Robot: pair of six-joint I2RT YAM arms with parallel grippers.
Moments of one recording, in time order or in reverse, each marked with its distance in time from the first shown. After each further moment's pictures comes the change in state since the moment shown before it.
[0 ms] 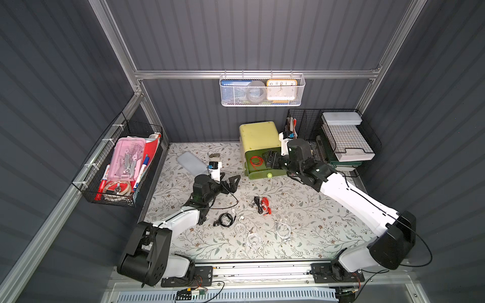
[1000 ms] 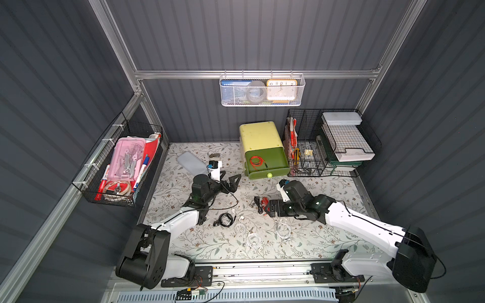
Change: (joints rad) left arm 0.000 -0.026 0.000 0.024 0.032 0.008; right arm 0.162 -0.171 -0.525 -0.129 -0.140 0.146
